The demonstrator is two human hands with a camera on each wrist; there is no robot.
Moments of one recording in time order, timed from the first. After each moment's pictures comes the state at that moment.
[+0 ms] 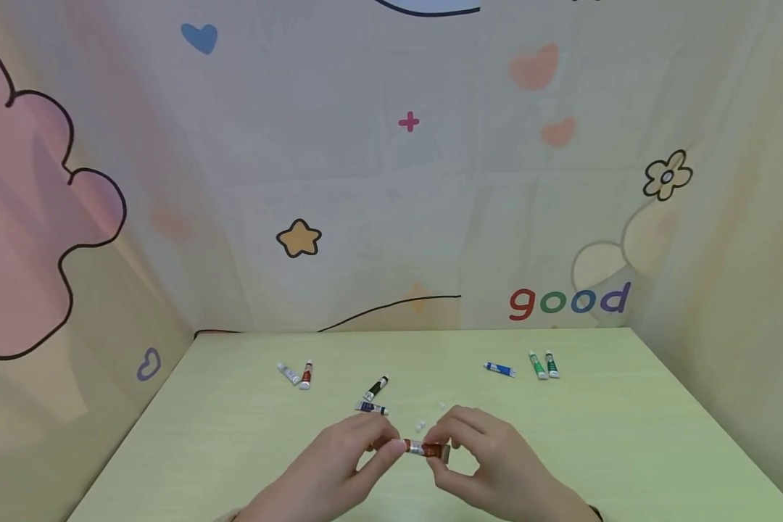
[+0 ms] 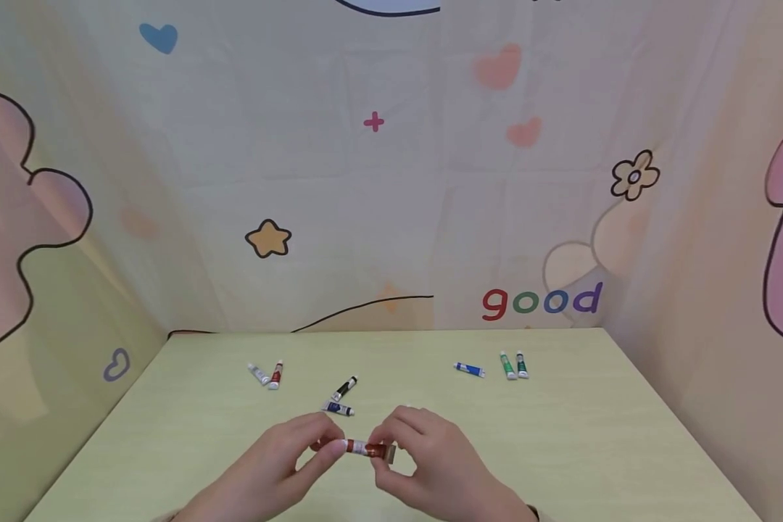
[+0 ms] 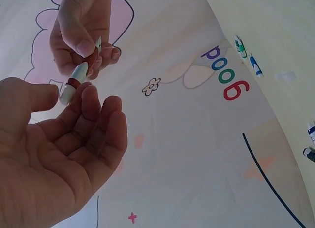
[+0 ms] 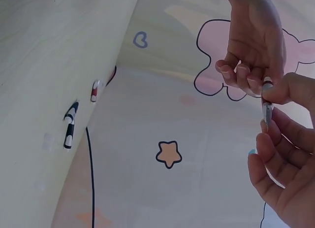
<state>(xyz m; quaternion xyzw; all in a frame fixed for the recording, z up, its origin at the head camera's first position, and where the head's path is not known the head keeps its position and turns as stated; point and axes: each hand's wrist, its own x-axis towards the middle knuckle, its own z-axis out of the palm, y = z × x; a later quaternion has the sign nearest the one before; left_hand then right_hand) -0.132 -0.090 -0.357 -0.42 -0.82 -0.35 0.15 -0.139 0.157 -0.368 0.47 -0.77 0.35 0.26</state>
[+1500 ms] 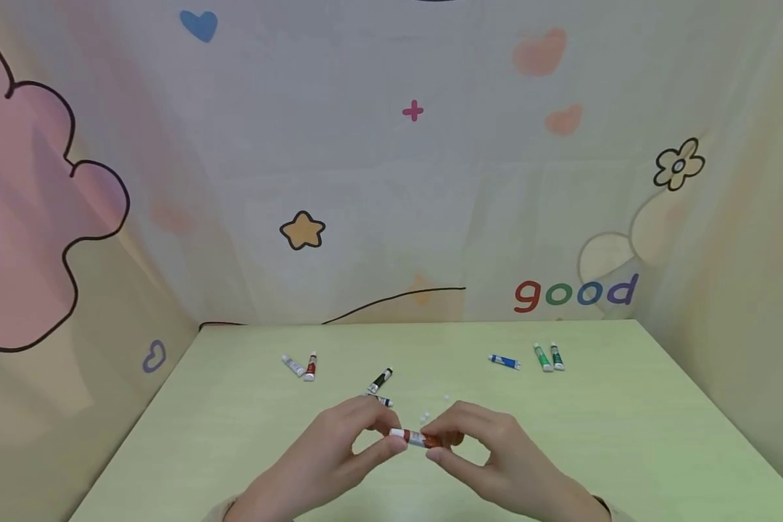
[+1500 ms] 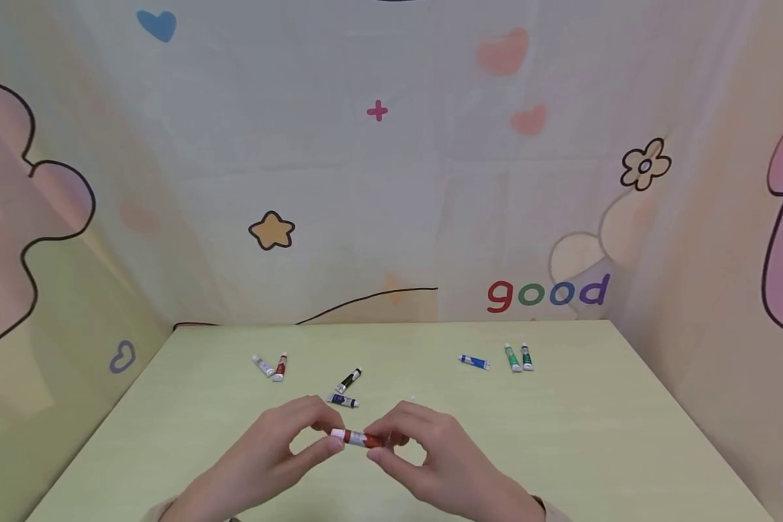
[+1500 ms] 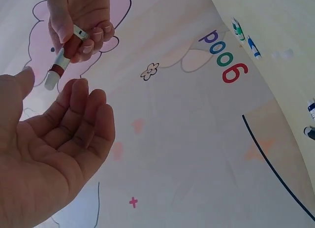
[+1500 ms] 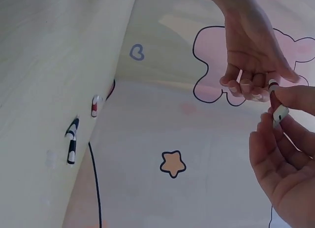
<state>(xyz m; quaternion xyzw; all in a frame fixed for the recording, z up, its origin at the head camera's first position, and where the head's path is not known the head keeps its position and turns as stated) -0.138 -0.100 -0.353 -0.46 -0.78 -0.37 0.18 -0.137 0.156 -0.365 0.49 -0.74 0.44 0.19</state>
